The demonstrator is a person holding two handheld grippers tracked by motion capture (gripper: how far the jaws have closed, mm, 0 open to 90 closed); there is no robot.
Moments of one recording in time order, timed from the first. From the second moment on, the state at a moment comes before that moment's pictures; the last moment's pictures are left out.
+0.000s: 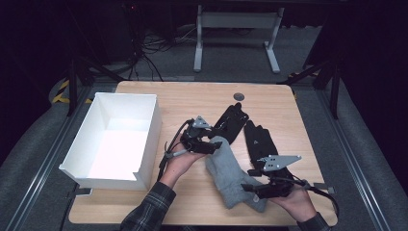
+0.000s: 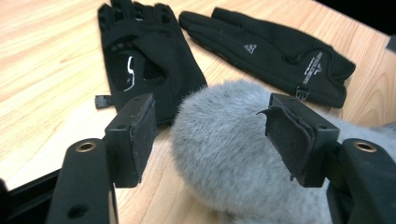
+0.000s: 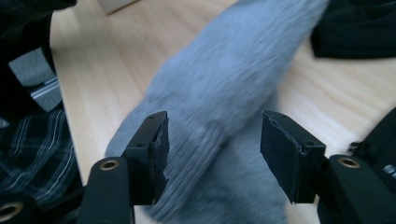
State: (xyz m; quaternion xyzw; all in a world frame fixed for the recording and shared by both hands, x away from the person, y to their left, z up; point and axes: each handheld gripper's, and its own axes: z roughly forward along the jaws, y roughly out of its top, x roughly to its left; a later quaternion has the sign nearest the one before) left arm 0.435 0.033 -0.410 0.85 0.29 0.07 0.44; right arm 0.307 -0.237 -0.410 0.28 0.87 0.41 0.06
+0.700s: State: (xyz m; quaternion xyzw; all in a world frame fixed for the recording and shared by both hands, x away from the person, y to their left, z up) left arm 0.439 0.017 -0.440 0.89 0.27 0.03 0.37; right arm 0.304 -0.236 -0.421 0.26 0.89 0.38 0.05
